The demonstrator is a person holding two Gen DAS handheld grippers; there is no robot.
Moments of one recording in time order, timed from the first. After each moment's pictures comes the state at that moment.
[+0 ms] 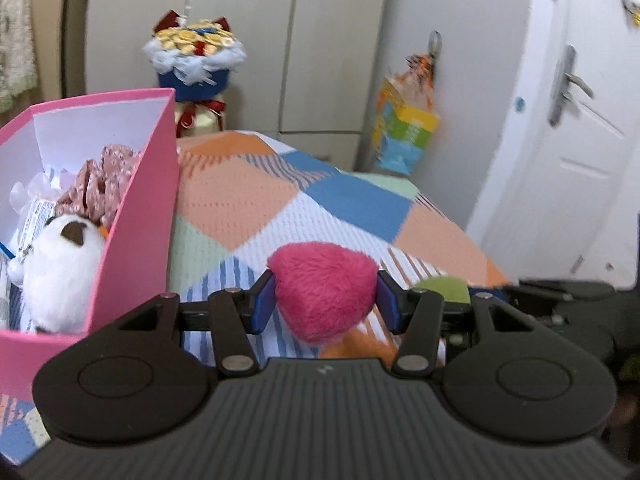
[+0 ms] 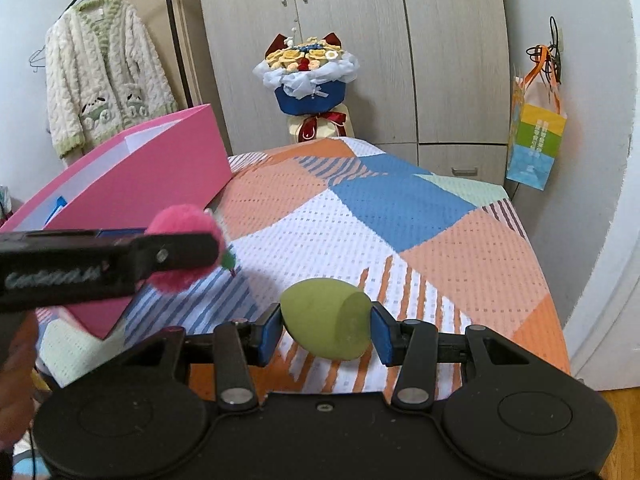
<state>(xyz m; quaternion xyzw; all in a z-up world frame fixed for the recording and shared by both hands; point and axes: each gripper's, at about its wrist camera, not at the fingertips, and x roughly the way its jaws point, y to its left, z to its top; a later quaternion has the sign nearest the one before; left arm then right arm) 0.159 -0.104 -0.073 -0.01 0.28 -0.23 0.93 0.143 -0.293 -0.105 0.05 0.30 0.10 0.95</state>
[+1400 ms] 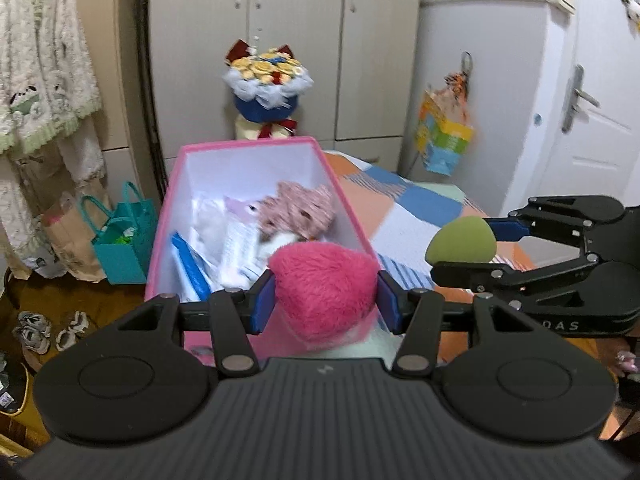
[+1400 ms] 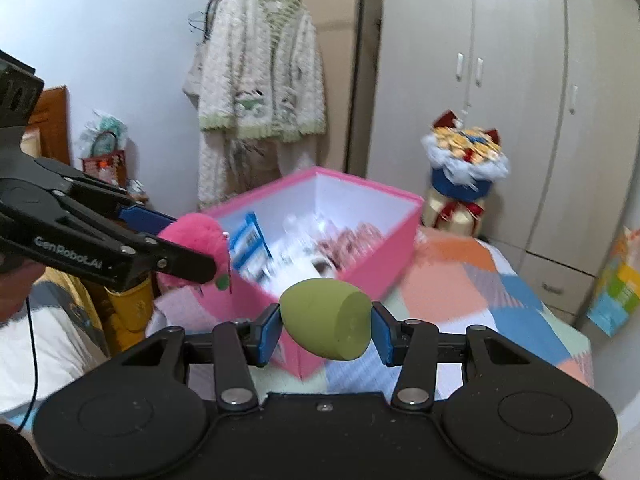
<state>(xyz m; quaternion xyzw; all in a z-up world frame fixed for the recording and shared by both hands) 0.096 0.067 0.037 0.02 0.29 -0.19 0.94 0.081 -0.155 0.015 -0.09 0.22 0.27 0.93</state>
